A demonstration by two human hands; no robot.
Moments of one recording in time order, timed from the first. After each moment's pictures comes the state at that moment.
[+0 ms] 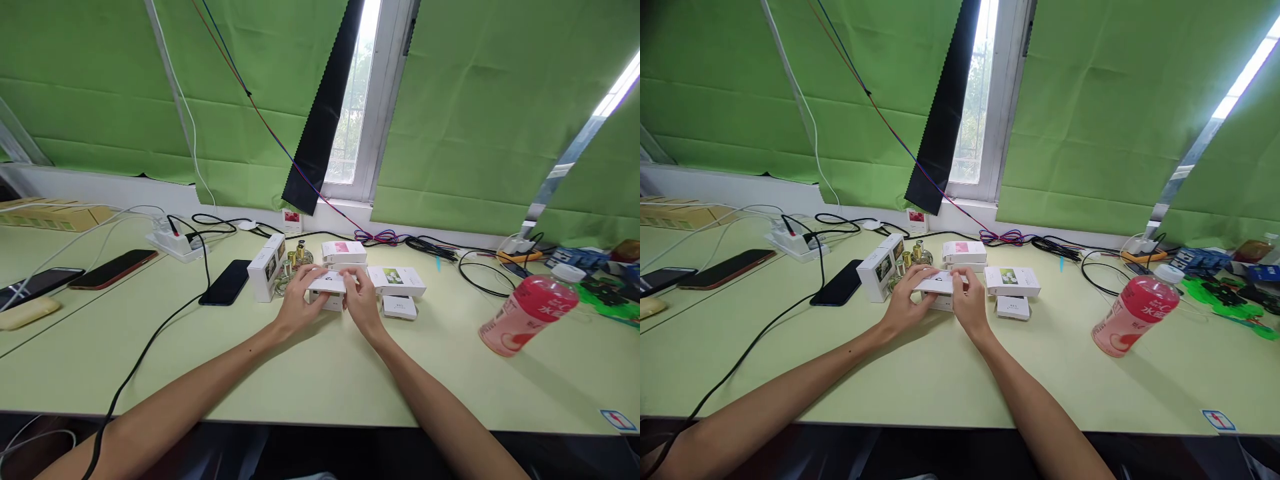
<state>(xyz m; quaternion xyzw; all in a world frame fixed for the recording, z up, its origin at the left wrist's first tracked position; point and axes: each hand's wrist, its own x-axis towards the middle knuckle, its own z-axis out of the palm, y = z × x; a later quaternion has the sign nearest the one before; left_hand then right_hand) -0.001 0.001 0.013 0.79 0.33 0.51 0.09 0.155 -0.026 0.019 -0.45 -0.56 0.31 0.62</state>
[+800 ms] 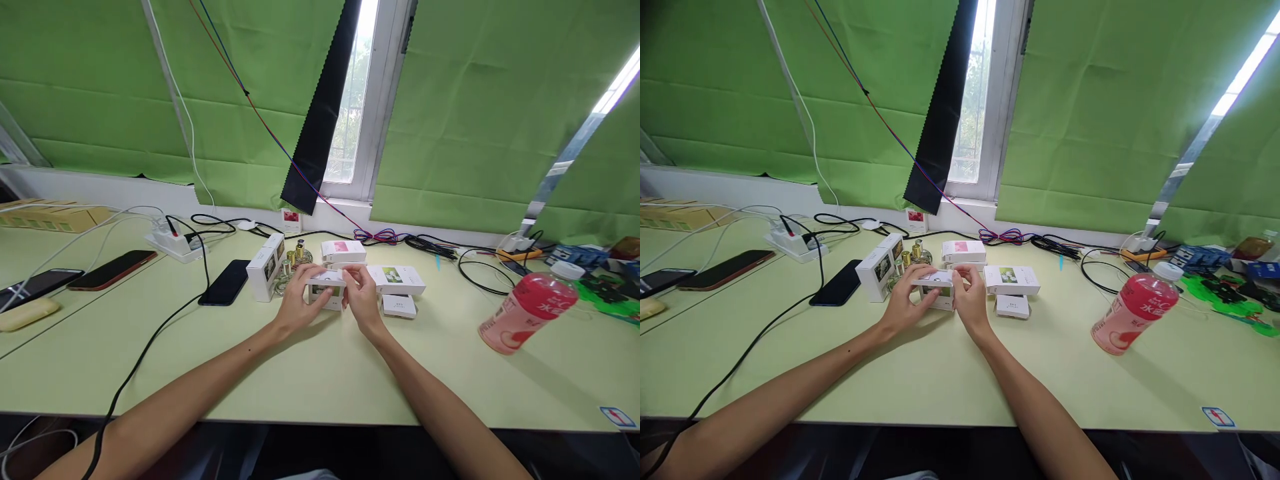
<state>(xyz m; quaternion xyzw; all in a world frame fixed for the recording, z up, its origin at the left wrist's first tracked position) -0.002 0.000 0.013 0.79 0.31 0.53 0.10 0.154 -0.019 0.015 -0.41 -0.50 0.37 0.66</state>
